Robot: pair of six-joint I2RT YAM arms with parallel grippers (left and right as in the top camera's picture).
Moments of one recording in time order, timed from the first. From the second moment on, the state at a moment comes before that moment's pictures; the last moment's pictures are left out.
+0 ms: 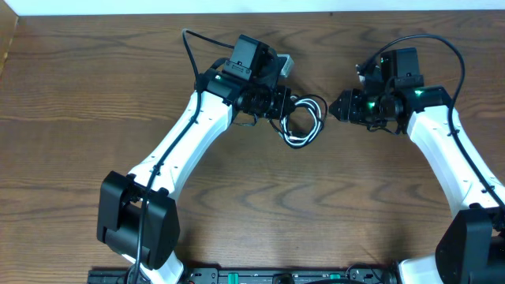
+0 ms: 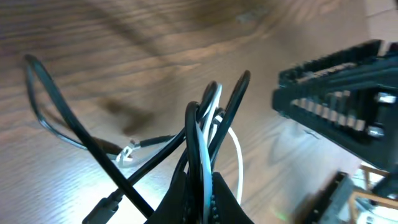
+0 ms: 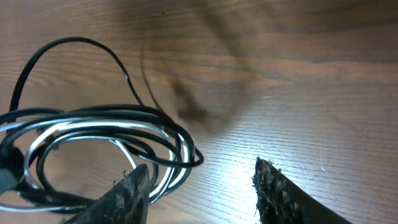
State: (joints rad) left arm -0.45 1.80 1.52 -0.73 0.54 -0.27; right arm 0.14 1.63 1.25 -0.72 -0.41 0.31
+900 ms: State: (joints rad) left arm -0.43 1.80 1.52 -0.73 0.84 -0.28; right arm 0.16 1.83 1.25 -0.55 -0.35 0.30
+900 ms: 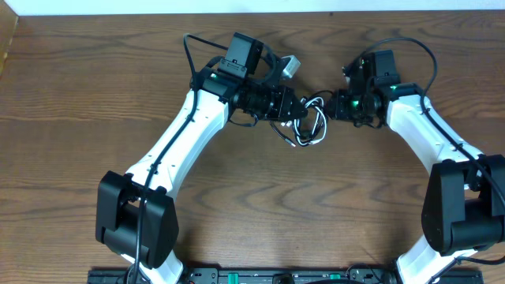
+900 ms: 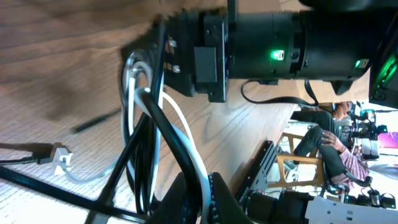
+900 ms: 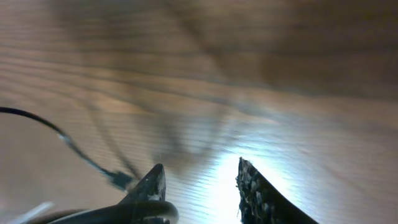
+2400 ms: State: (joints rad) left arm -0.29 1.67 1.52 -0.78 0.17 -0.14; right arm -0.22 1.81 1.41 -0.95 -0.44 0.09
